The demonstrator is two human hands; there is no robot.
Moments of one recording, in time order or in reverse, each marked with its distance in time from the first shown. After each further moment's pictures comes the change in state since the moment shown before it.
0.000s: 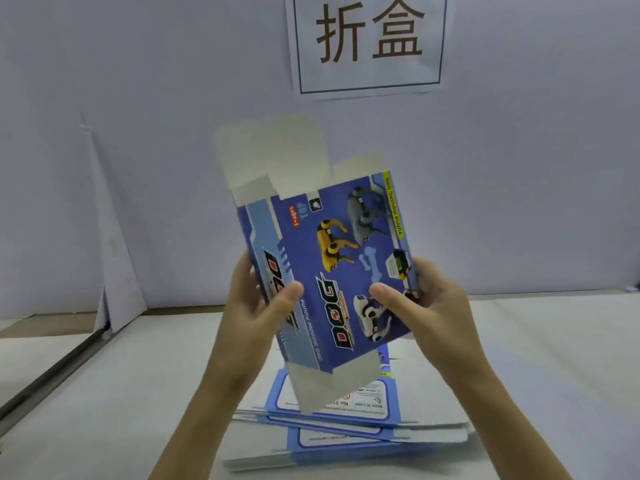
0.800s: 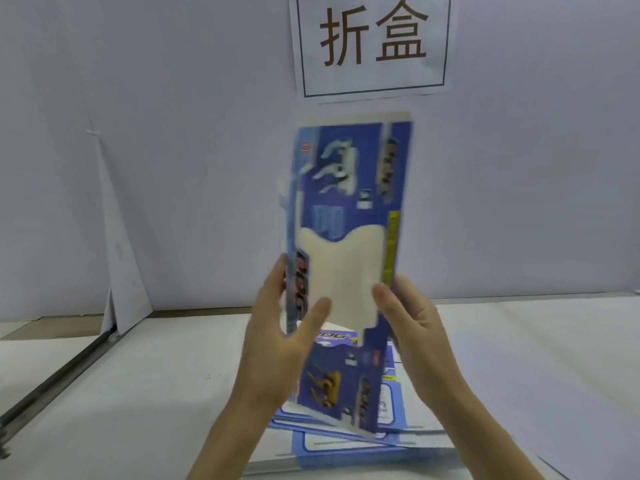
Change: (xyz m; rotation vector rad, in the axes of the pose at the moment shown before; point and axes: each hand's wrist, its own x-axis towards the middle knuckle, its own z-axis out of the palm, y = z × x) left_hand -0.007 -0.013 0.018 0.357 0.059 -0.016; right_hand -0.010 0.005 0.028 0.188 0.013 0.080
